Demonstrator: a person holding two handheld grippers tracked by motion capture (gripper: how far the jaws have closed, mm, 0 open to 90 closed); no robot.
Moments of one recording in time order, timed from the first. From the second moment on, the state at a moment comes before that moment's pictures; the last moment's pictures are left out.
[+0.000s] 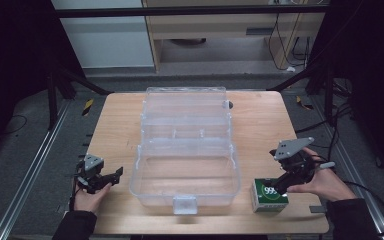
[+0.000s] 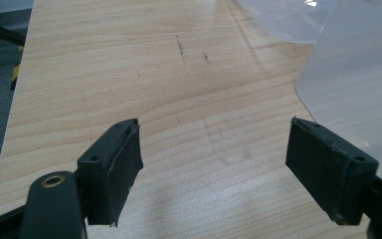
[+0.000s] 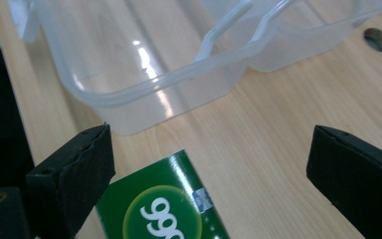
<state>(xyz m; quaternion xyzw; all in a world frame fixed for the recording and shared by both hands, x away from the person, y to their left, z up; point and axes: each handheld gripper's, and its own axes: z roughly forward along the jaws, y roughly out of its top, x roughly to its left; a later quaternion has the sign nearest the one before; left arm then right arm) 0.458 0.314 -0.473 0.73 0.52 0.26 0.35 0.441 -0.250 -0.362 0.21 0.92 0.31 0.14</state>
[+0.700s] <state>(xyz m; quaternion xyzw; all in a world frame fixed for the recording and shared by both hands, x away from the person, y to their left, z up) 0.457 0.314 -0.472 0.74 0.52 0.27 0.34 0.434 -0.247 -0.379 0.15 0.95 0.25 0.09</state>
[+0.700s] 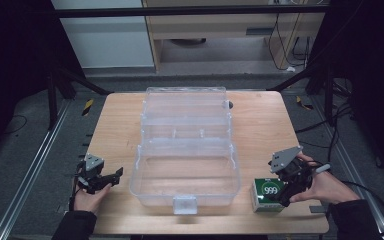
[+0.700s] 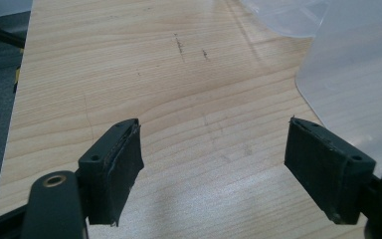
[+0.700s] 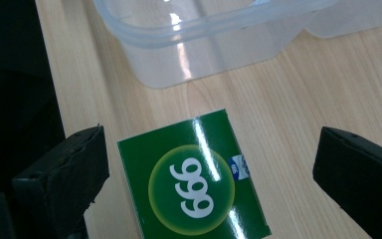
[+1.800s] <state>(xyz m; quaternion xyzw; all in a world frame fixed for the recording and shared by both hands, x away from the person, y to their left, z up) 0.458 0.312 -0.474 0.75 0.51 0.27 0.33 0.434 -0.241 -0.412 0.11 0.97 0.19 0.07</state>
